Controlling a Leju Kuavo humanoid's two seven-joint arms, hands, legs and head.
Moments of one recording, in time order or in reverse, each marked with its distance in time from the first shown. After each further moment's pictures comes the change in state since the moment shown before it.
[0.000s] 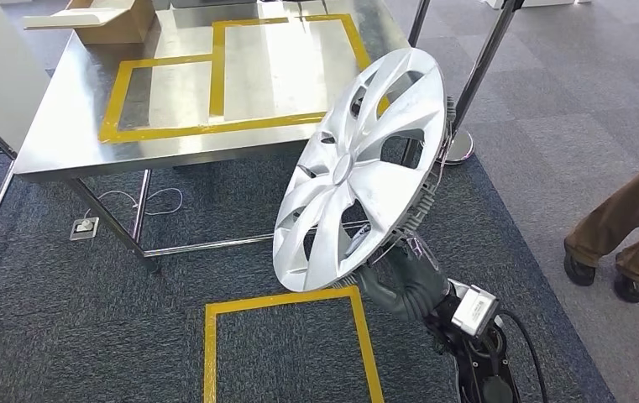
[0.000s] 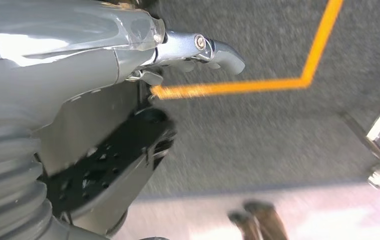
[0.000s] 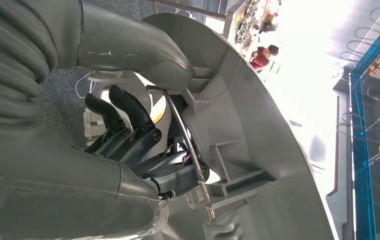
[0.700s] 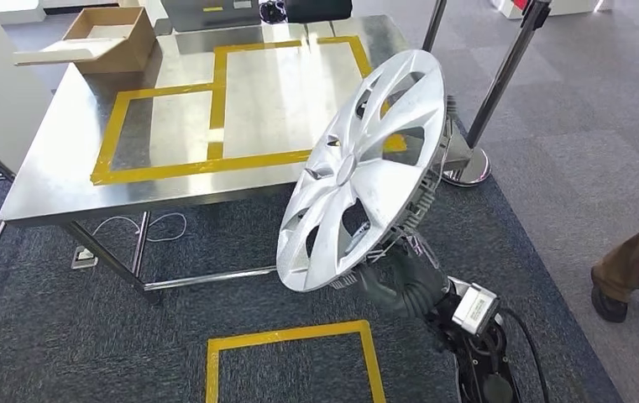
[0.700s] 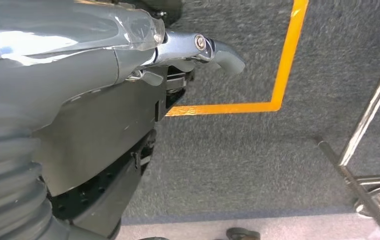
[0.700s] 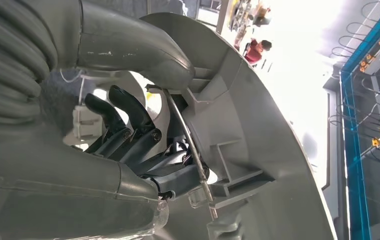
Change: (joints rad) left arm 0.004 0.002 0.008 0.003 -0.006 0.091 0.017; right arm -0.009 0.002 0.001 0.002 0.000 0.000 -0.006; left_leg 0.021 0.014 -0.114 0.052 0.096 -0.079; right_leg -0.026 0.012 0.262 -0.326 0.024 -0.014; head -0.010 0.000
